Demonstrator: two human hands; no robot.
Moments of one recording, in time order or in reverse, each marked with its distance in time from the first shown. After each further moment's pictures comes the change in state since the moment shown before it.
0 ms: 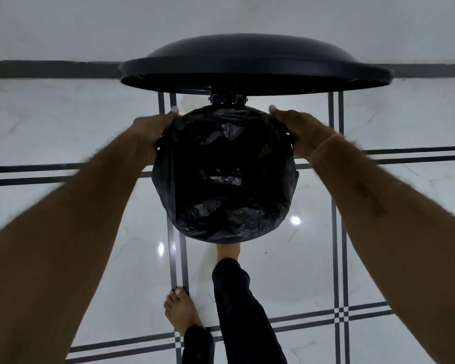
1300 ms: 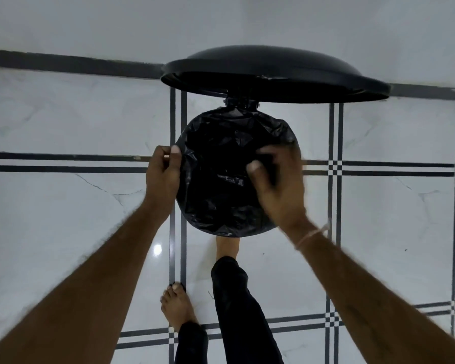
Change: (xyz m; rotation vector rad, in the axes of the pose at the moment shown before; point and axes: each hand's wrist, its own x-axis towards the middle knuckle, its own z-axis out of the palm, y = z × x) left_hand -0.055 -0.098 0.007 -0.073 0.241 0.462; right_hand -0.083 0.104 0.052 -0.562 0.385 -0.966
